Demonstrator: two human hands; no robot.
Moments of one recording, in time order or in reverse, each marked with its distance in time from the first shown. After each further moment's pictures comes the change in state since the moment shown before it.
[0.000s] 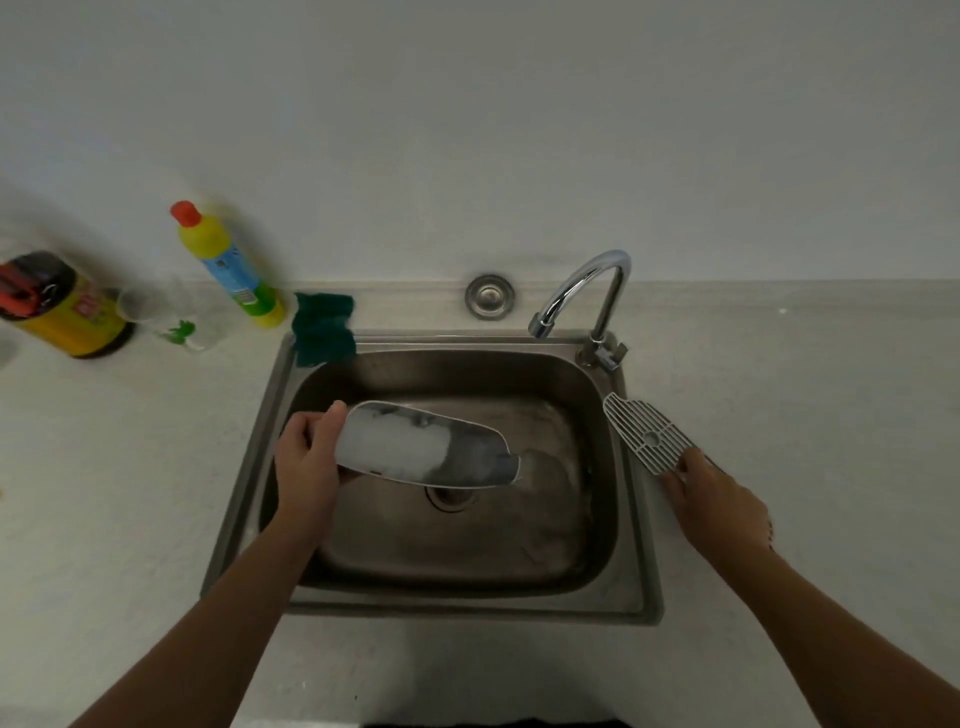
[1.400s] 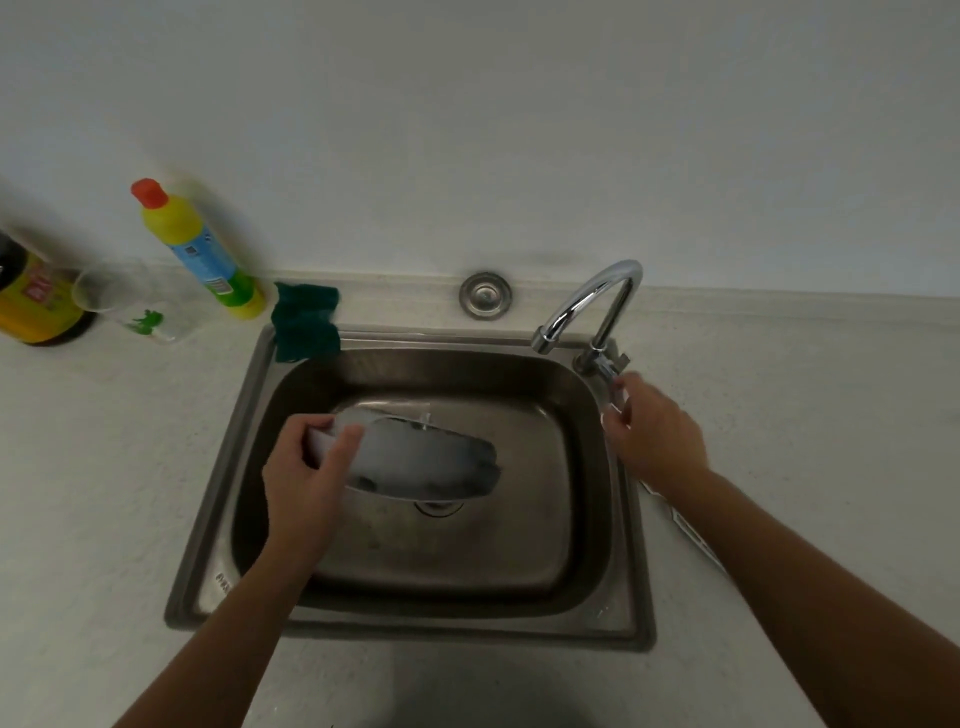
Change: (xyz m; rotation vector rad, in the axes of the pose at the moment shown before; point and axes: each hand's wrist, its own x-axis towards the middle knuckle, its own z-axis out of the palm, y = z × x) left_hand -0.002 0.000 0.011 0.218 -0.007 0.294; right_hand 0.068 -0.091 -0.044 0.251 0.048 -0.253
